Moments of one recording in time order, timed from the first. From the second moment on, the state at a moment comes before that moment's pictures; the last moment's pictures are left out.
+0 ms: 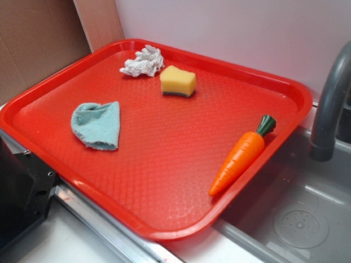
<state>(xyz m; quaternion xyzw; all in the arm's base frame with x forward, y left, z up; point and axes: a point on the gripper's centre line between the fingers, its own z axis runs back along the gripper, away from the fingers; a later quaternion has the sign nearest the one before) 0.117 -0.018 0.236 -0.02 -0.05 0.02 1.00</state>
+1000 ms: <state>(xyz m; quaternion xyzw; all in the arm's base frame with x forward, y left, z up) 0.151 -0.035 0.209 0.00 0.04 0.38 0.92</state>
